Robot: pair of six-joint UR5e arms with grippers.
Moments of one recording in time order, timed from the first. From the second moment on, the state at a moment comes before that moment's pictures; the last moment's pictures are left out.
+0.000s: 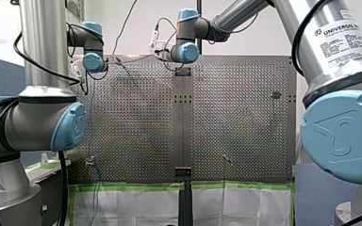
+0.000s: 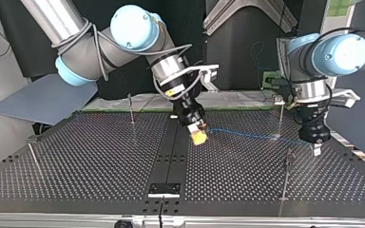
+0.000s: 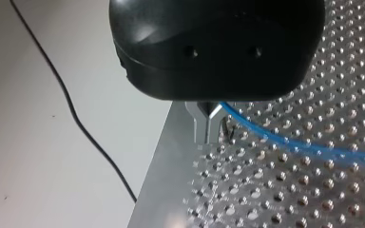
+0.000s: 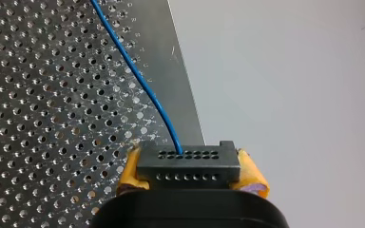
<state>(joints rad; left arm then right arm) 0.10 -1.47 -1.89 -2.71 -1.67 -1.85 2.42 -1.18 1.27 -0.34 1.54 1.76</state>
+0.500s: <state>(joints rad) 0.14 -1.47 -1.89 -2.70 -1.60 -1.87 2.43 -1.18 1.26 -0.35 1.52 1.76</state>
